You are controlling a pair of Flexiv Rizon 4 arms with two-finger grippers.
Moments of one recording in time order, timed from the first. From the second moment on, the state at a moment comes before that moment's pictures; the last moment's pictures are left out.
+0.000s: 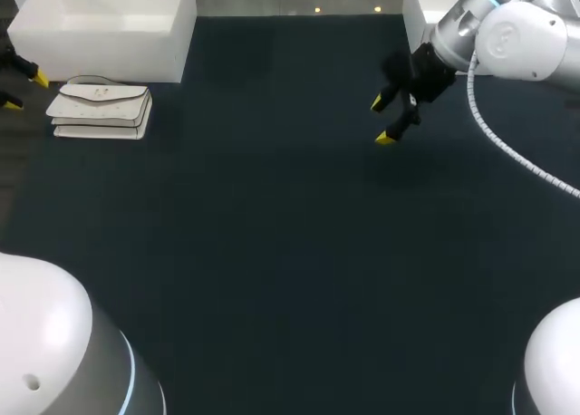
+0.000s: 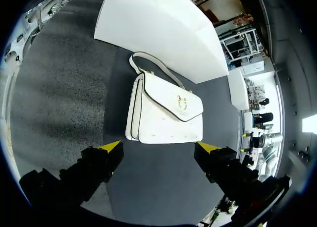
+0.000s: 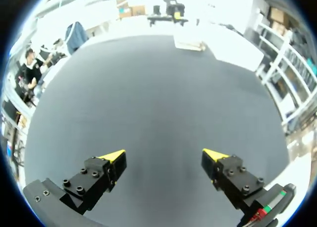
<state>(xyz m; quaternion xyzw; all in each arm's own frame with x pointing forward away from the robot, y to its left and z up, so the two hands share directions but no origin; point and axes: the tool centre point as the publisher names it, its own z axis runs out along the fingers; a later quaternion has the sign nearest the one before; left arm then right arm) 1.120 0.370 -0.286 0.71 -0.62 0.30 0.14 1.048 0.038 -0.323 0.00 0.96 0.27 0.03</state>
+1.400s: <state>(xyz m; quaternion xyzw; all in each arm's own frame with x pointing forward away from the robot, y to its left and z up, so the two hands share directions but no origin) 1.174 0.353 -0.336 0.72 -0.50 0.45 0.16 1.066 0.039 -0.347 -0.01 0.96 0.29 0.05</state>
